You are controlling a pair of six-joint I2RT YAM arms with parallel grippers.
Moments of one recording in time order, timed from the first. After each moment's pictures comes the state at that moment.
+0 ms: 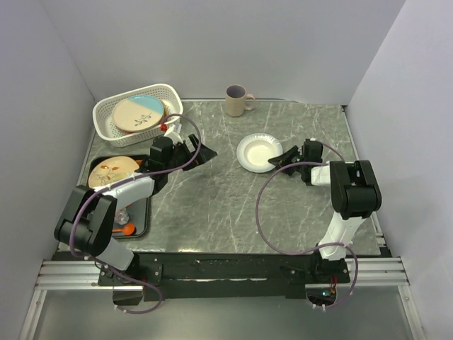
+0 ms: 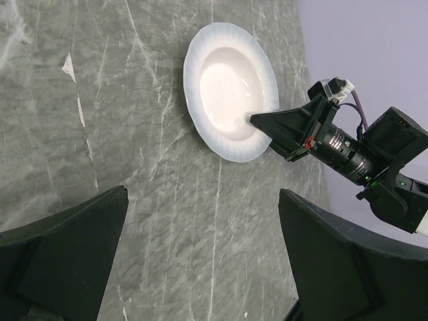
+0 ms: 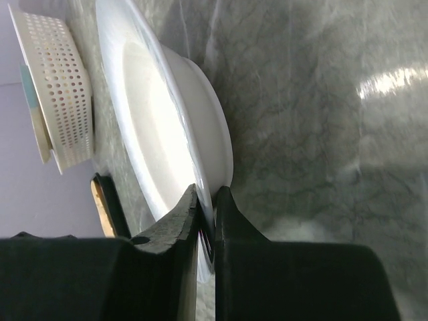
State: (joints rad) left arm -0.39 1.52 0.78 0.41 0.31 -0.80; right arm 0.03 1.84 0.78 0.44 -0.45 0.96
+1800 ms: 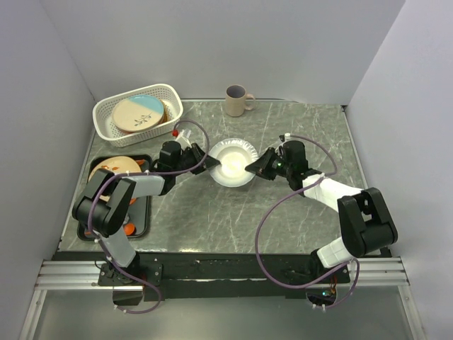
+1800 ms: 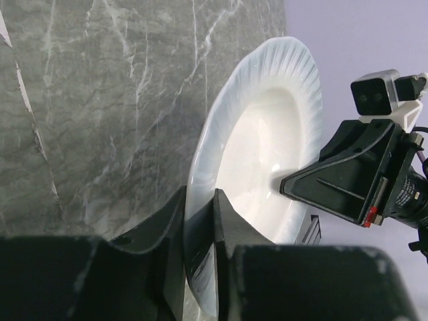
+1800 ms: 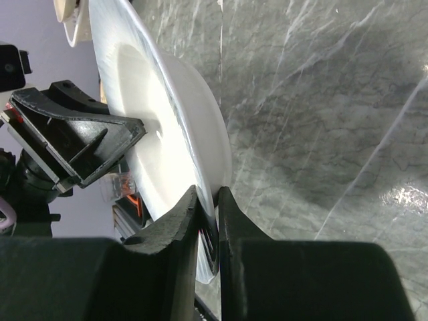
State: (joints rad) left arm -0.43 1.72 0.77 0.62 0.43 -0.91; right arm 0.32 1.48 0.72 0.22 -0.45 0.89
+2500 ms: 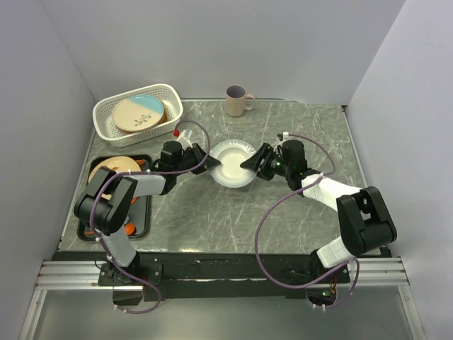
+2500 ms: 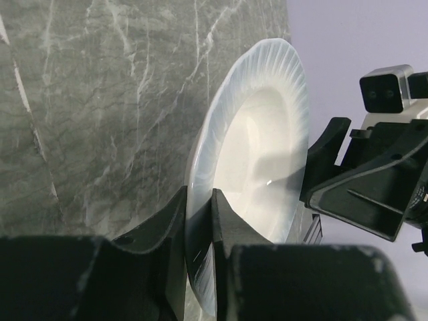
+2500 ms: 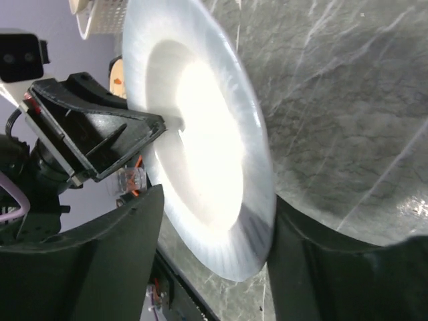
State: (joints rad) left arm -0.43 1.73 0.78 0.63 0.43 -0.91; right arm 0.32 1.50 0.73 0.27 -0.47 0.89
